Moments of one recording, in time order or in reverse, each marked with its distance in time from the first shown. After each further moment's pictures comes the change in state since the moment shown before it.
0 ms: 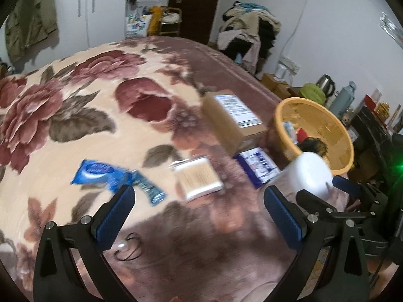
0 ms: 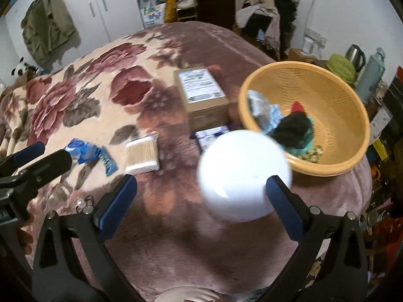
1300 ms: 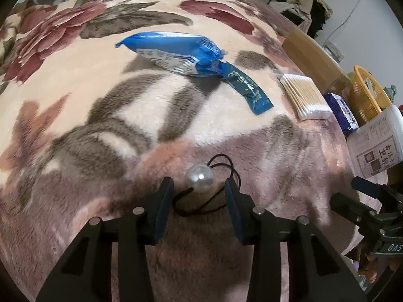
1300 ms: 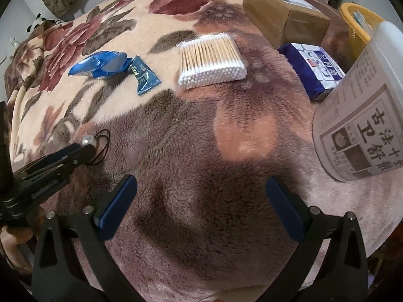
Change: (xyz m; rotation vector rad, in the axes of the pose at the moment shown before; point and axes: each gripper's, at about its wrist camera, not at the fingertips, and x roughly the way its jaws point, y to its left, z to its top) left arm 0.094 0.128 -0.129 -0.183 0.202 0.089; right arm 0.098 0.079 -0.079 -0.083 0.254 0.147
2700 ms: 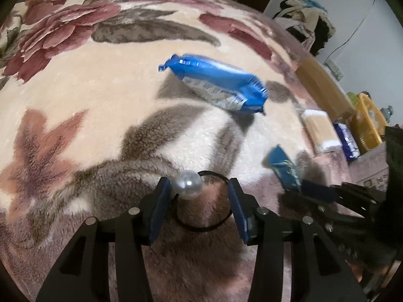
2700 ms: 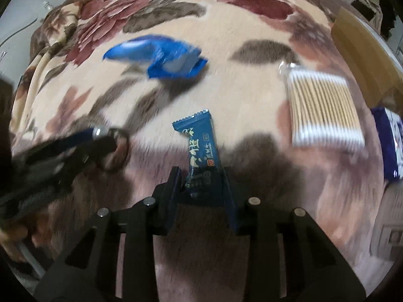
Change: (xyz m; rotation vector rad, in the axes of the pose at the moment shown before) left arm 0.001 0.054 0.029 -0.066 -0.043 -0.040; right arm 0.045 0.071 0.033 -0.236 0.035 0.106
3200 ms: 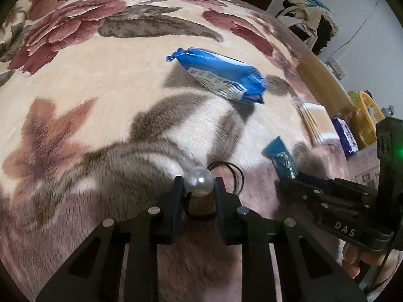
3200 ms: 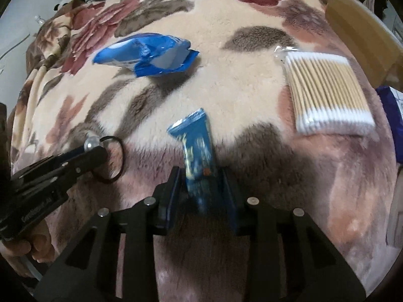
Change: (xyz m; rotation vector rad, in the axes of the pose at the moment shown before) left arm -0.018 0.000 -0.016 -0.011 0.004 -0.005; right arm 0.002 -0.006 -0.004 0.090 -0.013 0.047
